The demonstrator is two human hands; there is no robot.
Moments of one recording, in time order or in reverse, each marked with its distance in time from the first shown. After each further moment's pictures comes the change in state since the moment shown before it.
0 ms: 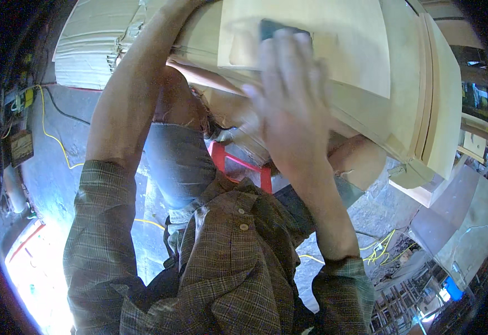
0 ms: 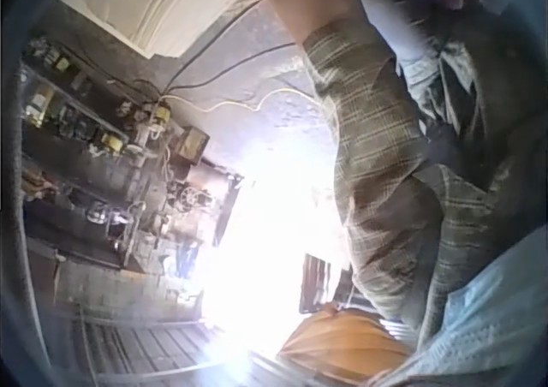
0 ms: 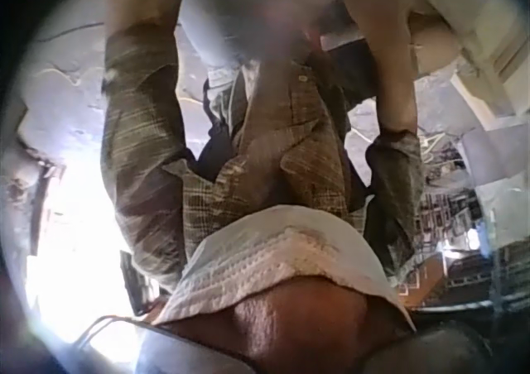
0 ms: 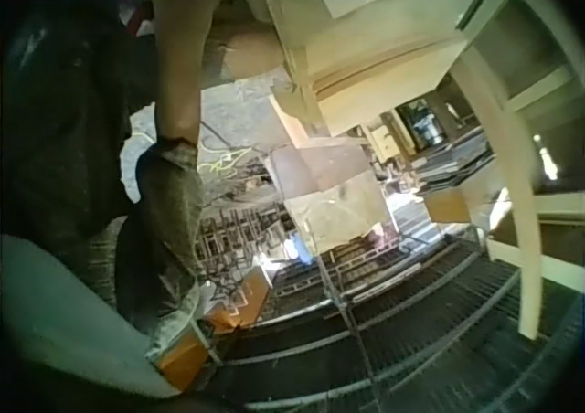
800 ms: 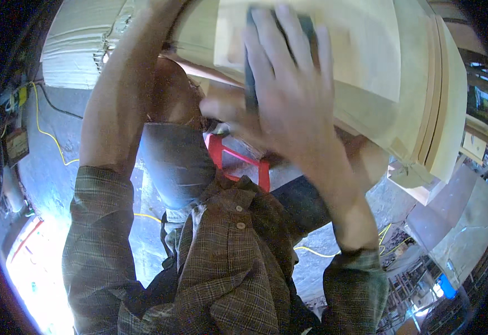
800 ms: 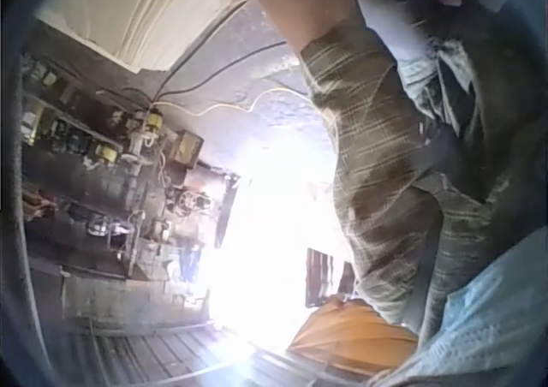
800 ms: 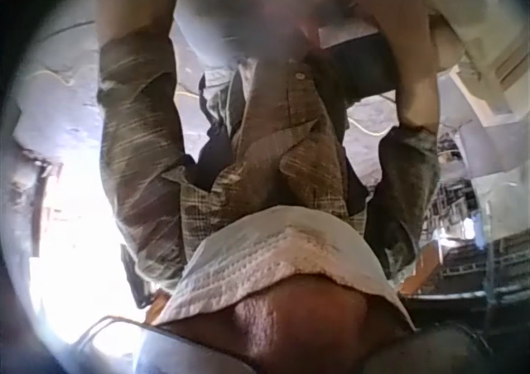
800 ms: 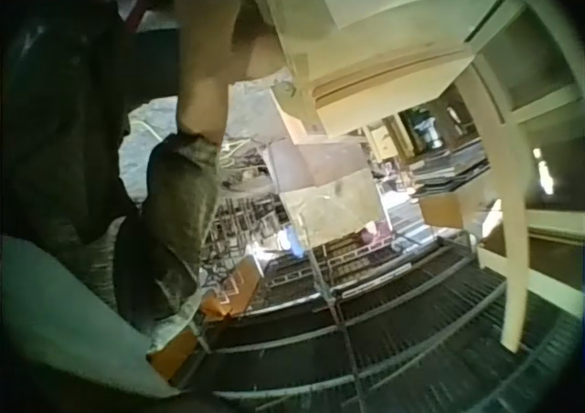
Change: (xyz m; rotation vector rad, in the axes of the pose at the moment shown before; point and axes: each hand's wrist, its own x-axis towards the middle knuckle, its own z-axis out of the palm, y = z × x) left_hand -0.003 -0.001 -0.001 0.048 0.080 0.076; right_hand 0.029 0.001 -0.005 0.009 -0.129 -0.127
